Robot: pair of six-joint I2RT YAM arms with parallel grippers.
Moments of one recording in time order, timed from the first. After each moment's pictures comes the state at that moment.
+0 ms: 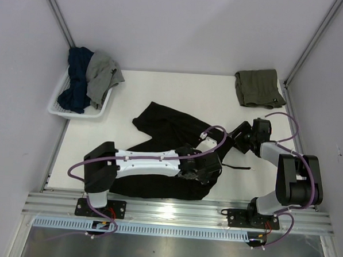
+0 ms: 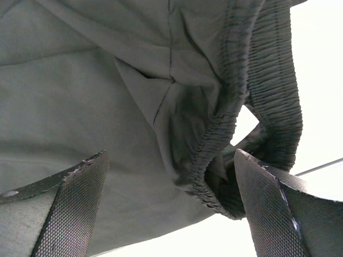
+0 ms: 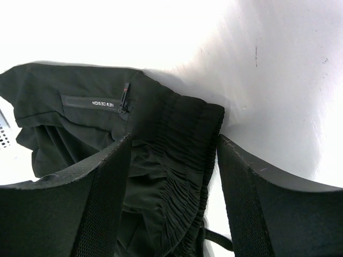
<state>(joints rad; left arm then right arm) -1.30 1.81 1.40 -0.77 -0.49 -0.74 0.01 1.50 0.64 0.04 -0.25 0.80</state>
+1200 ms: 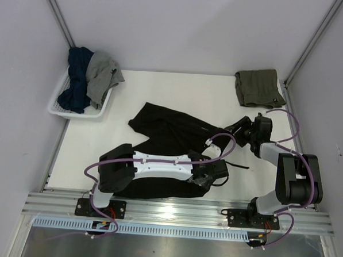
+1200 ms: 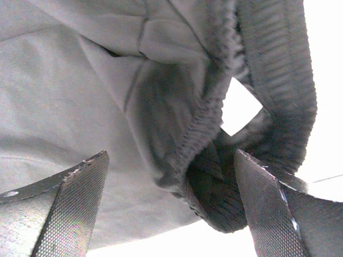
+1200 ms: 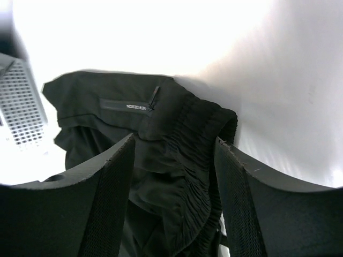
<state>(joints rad) -1.33 1.95 1.48 -0.85 -0.50 -0.79 0.01 1.50 0.64 0.19 -0.30 0.83</state>
